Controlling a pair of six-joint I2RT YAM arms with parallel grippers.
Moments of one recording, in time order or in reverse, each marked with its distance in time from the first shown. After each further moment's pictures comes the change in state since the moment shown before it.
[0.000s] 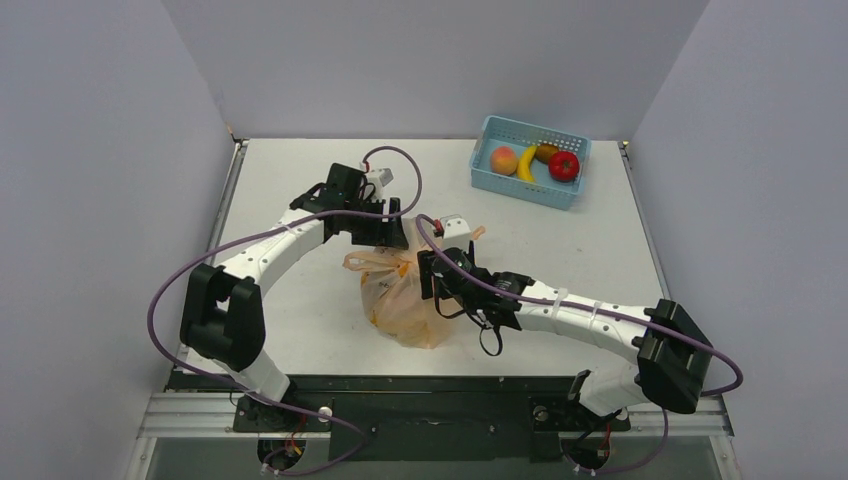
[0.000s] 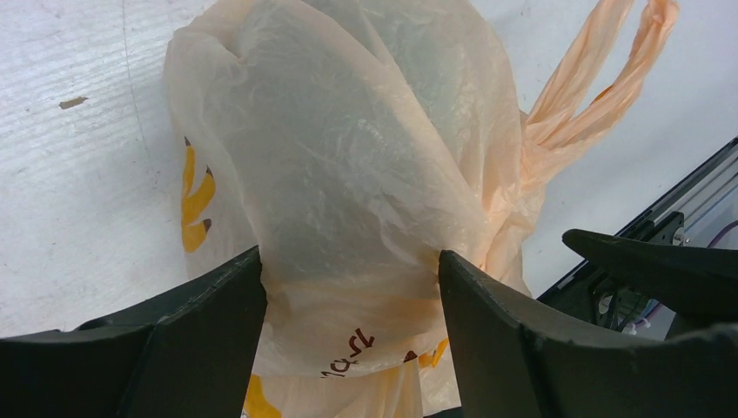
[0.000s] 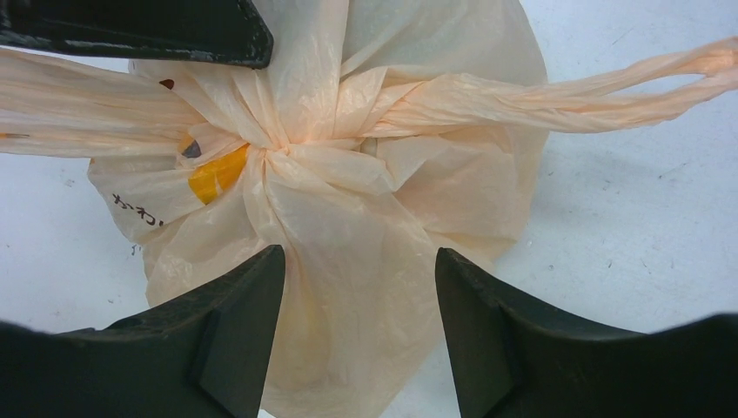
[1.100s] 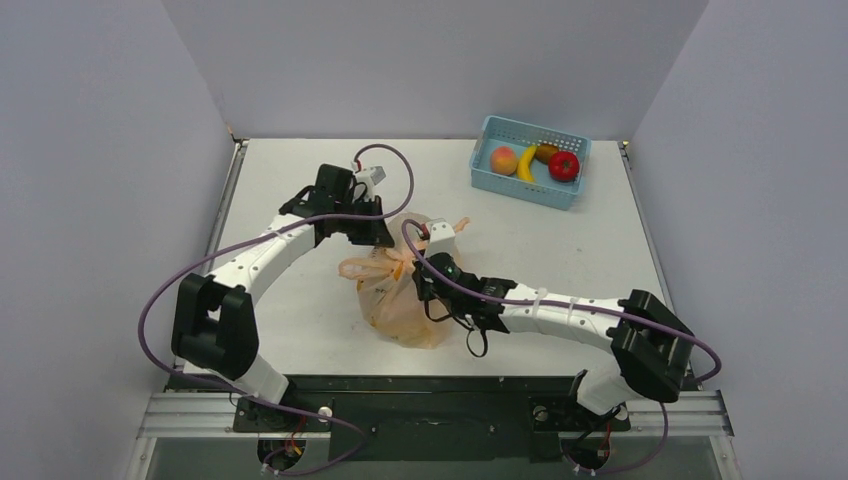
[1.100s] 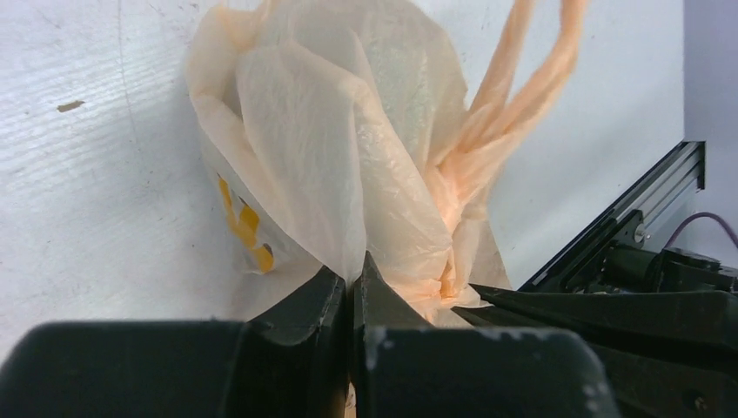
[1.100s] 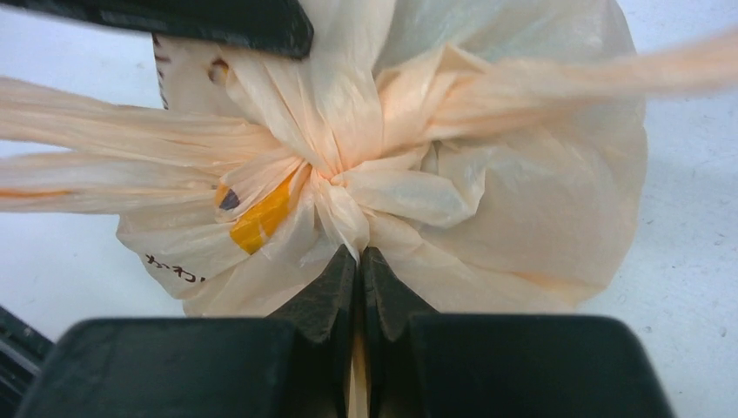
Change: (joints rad) left arm 0.032 -0.049 -0.044 0.041 0.070 -0.003; right arm 0.033 0.093 -0.025 0.225 -0.045 -0.003
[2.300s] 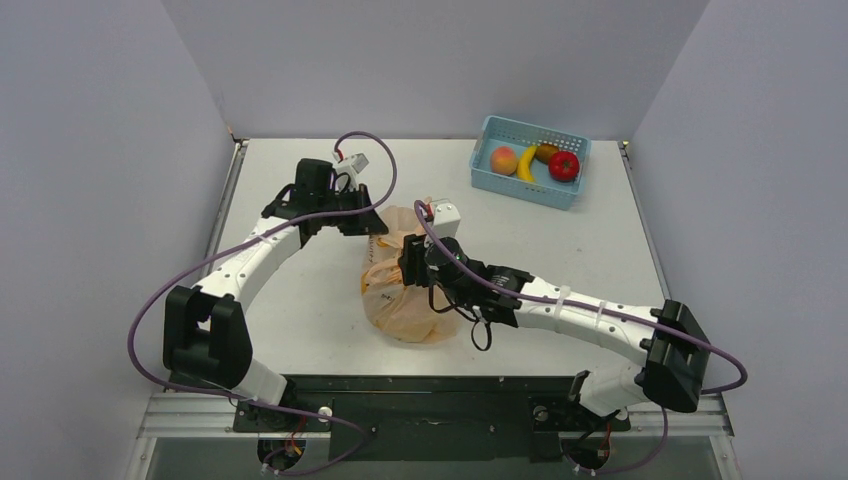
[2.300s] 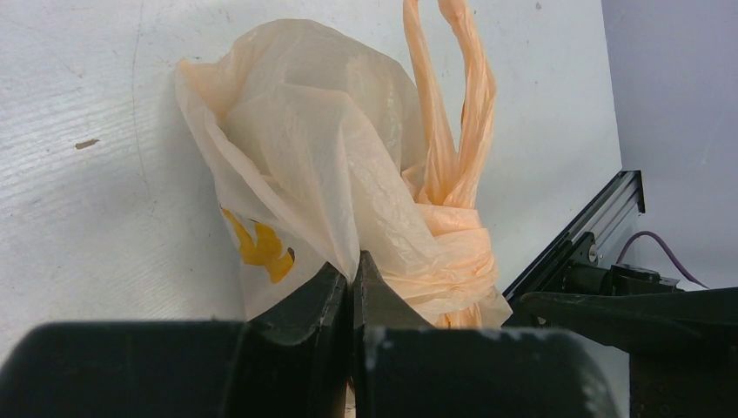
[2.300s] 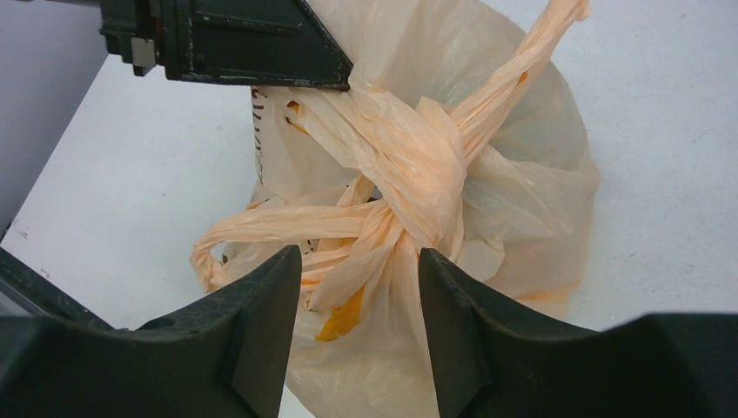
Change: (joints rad) left arm 0.079 -0.061 -0.028 0.092 0.093 -0.056; right arm 0.021 -0.103 0.144 -0.138 0.029 0.008
